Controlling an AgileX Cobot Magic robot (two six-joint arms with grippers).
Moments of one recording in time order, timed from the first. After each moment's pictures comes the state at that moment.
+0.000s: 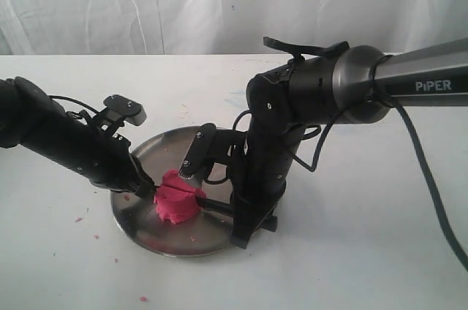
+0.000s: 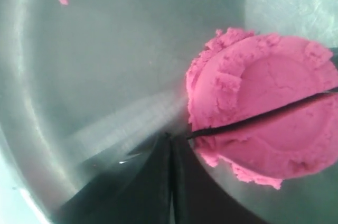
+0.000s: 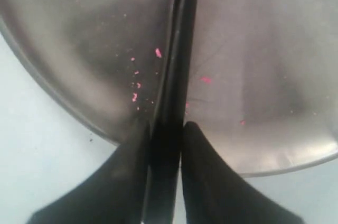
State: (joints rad) left arm -0.16 1.87 -0.98 -0.96 0.51 1.25; right arm 0.70 1.93 -1.24 0.08 0.78 -0.64
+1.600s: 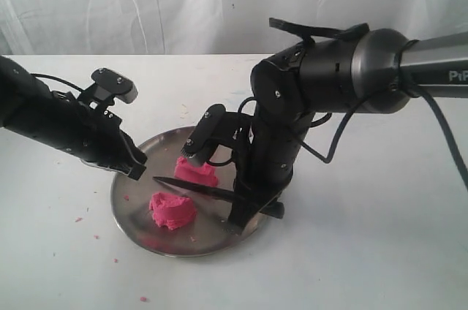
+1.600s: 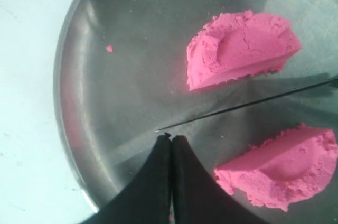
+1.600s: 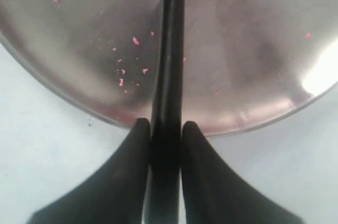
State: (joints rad) left arm -0.16 1.75 -0.97 -0.91 0.47 1.23; right arm 0.70 1.86 -1.25 0.00 0.81 -0.43
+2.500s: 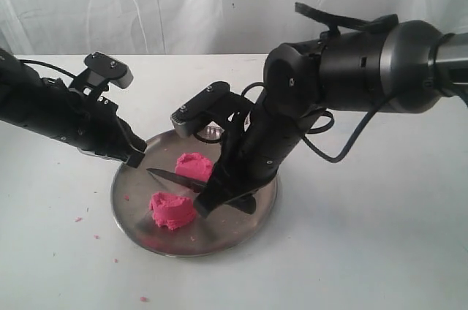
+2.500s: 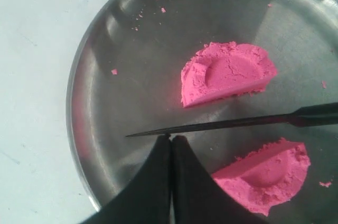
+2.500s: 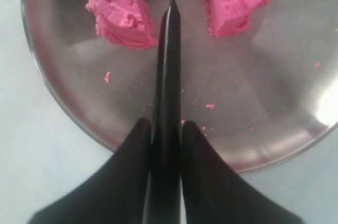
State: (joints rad) left arm -0.16 1.69 -0.97 -0.91 0.48 1.20; right arm 0.70 1.79 -1.20 0.21 0.68 -0.34
